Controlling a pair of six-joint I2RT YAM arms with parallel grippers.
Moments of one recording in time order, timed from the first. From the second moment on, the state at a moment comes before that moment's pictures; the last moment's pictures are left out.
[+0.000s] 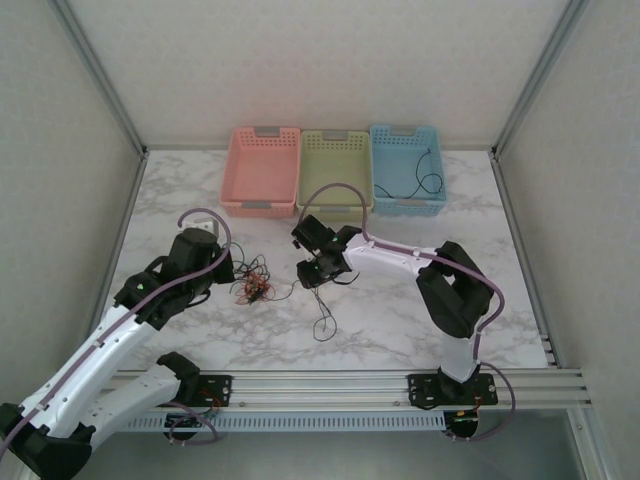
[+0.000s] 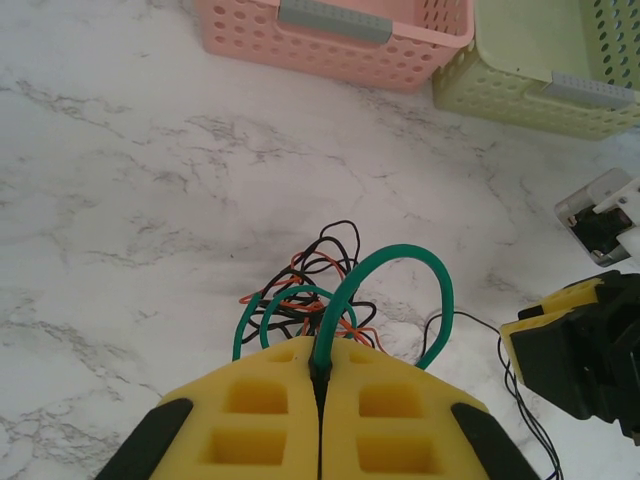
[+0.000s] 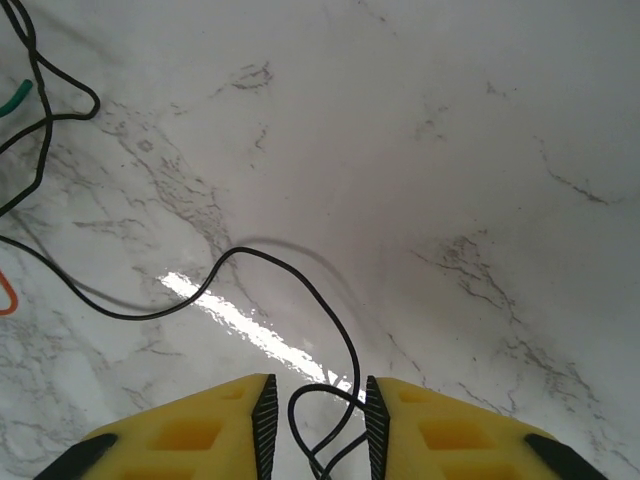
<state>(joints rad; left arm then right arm) -0.56 0.83 0.87 -0.81 -0.26 -0.58 0.91 1.87 1.32 -0.64 -0.05 0.34</state>
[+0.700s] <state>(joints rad) -0.56 0.83 0.87 -0.81 -0.26 -0.58 0.91 1.96 1.30 -0.62 -0.05 0.36</state>
